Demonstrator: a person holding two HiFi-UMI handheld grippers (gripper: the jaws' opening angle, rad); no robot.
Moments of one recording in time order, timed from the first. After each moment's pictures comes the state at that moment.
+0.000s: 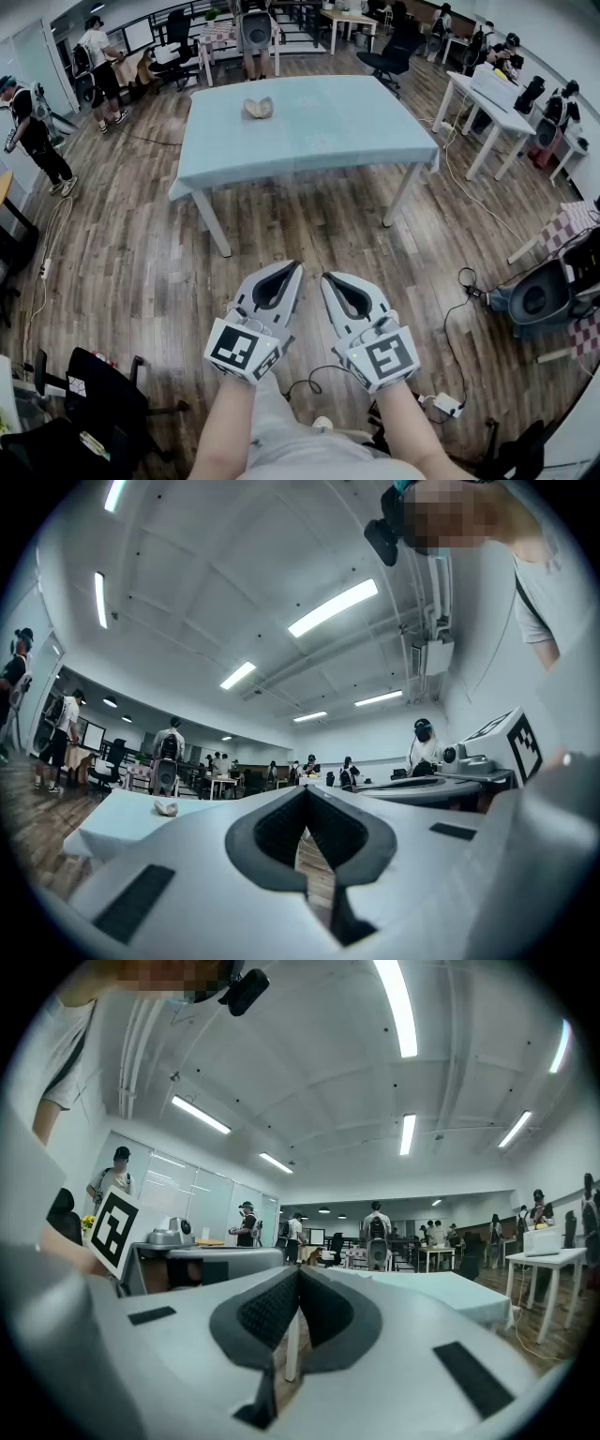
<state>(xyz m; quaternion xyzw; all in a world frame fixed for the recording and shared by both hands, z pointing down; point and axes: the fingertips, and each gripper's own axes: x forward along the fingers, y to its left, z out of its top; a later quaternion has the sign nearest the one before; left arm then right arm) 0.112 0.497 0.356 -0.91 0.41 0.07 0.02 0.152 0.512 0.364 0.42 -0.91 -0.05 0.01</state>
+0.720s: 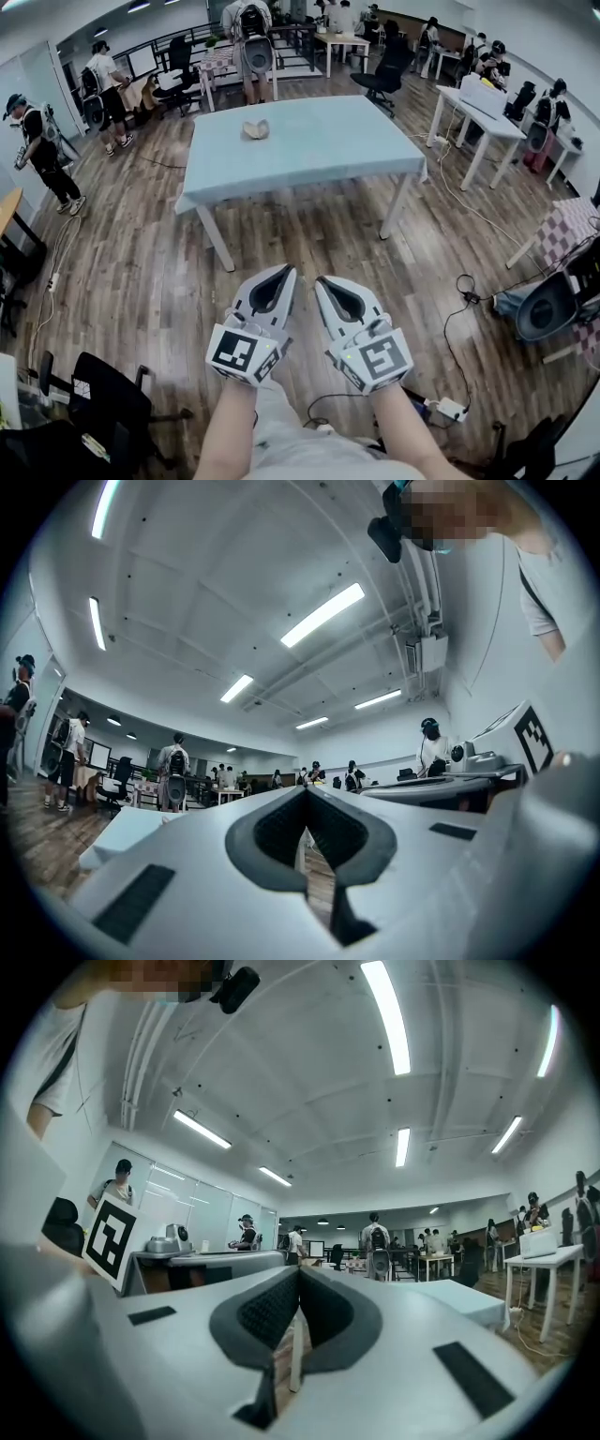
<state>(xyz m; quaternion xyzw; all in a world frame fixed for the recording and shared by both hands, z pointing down) 0.138 0.561 0.326 -0.90 0.44 0.08 0.05 0.181 0.579 0.332 0.42 -0.90 -0.05 -0.02</state>
